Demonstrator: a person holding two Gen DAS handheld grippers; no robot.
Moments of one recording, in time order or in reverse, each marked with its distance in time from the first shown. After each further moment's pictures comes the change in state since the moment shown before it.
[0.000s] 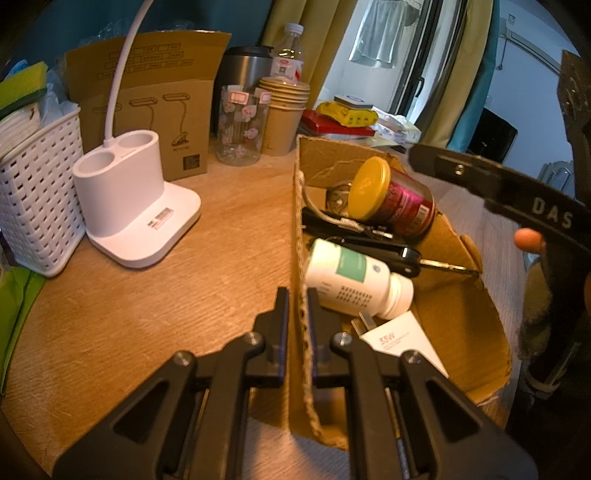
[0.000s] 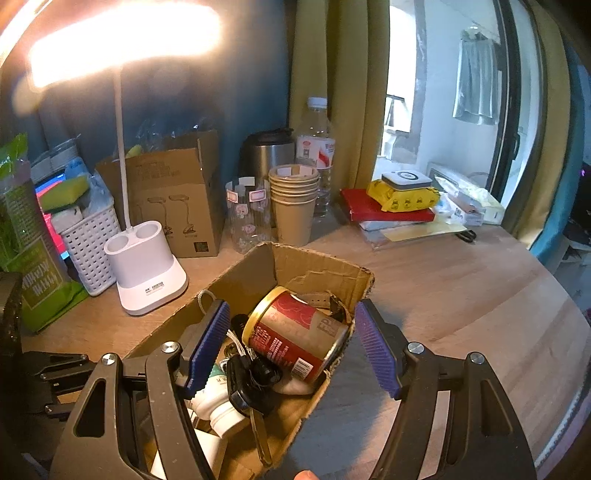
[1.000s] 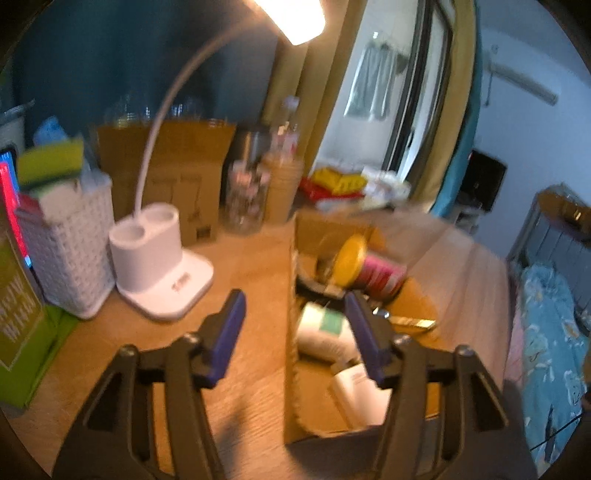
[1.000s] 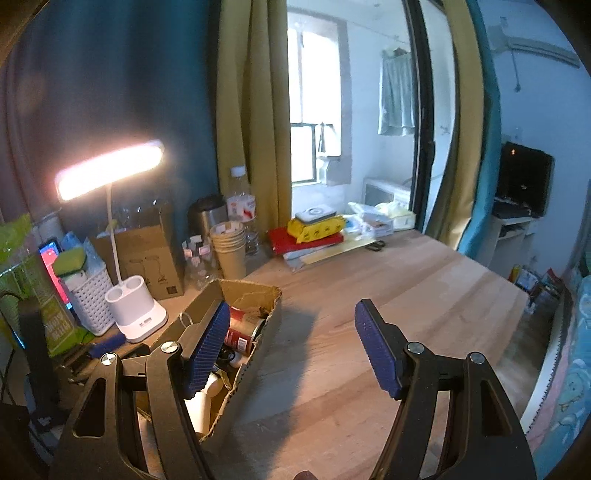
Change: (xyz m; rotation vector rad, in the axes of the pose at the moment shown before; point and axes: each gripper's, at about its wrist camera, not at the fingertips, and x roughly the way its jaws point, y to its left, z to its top) left arm -0.066 -0.004 0.017 0.014 -0.258 -0.004; right arm -0.157 -0.037 -0.006 0.170 -0.148 -0.199
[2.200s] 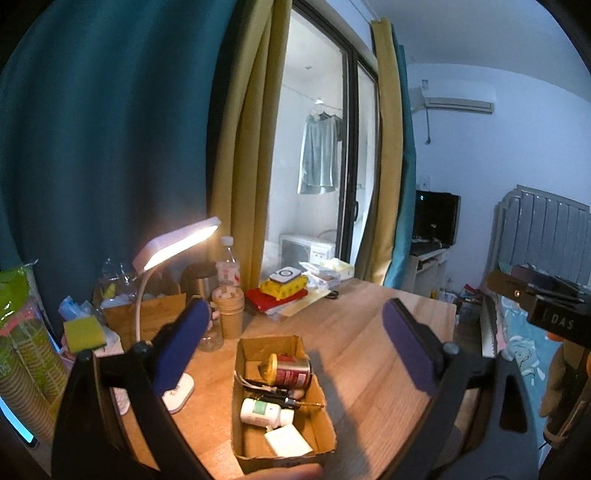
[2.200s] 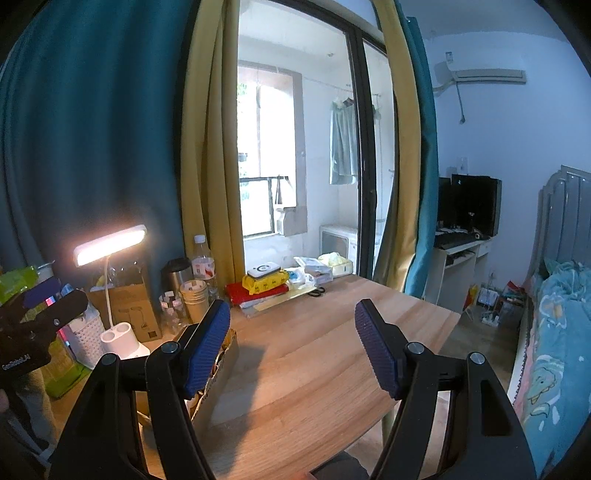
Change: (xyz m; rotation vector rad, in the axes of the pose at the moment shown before) left arm -0.142 -0.097 0.077 0.193 -0.273 -0.082; right arm -0.119 -0.036 0.005 0.059 -0.186 -0.141
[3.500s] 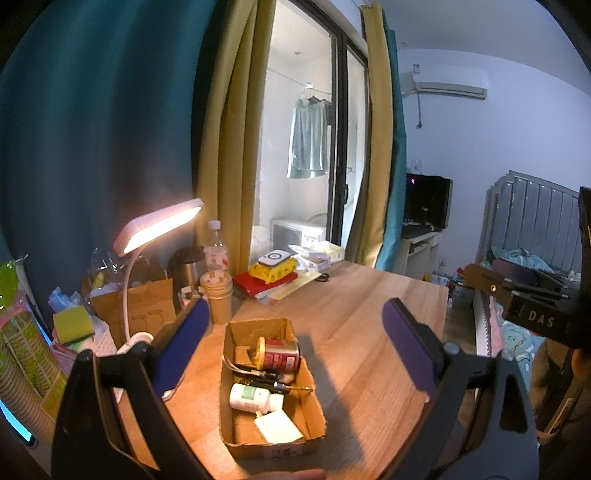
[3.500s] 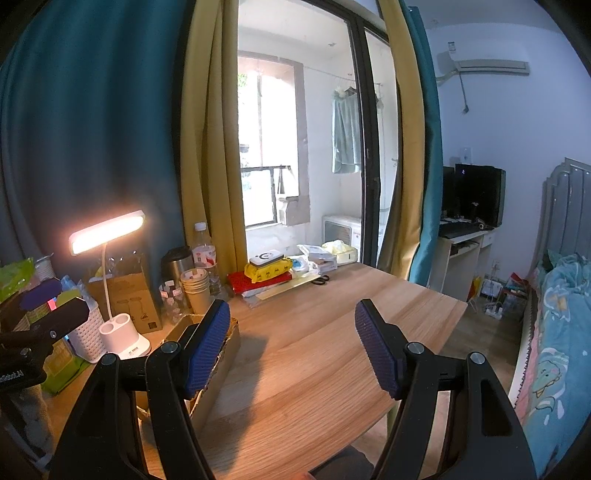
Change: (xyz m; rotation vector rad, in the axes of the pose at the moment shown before) left arm 0.003 -0.013 -0.007 0.024 0.060 -0.032; right arm 0.013 0.003 -0.009 0.005 0.032 0.009
